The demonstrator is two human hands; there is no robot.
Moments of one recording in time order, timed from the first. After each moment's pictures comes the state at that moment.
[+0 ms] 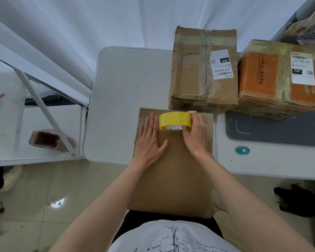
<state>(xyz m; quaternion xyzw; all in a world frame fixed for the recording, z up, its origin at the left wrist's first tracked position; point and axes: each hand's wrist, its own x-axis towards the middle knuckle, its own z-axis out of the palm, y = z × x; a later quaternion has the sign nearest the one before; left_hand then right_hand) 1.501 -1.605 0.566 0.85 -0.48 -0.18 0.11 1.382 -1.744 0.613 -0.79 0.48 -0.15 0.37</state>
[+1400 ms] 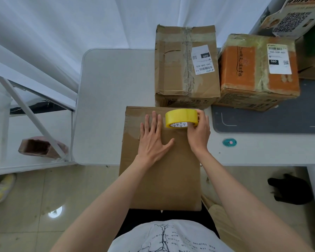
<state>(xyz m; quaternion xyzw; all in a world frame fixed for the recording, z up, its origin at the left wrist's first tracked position) 1.456 -1.641 0.574 0.83 -0.50 -0.22 0.07 1.335 -1.761 0.605 -0.70 0.57 -0.23 0.37</state>
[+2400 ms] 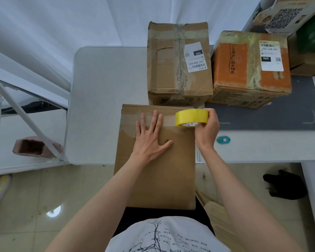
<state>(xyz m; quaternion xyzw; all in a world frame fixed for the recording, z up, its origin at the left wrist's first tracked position) 1.449 -1.649 0.579 0.82 -0.53 -0.22 0.02 1.300 -1.789 0.599 -0.67 0.59 -0.27 0.35</state>
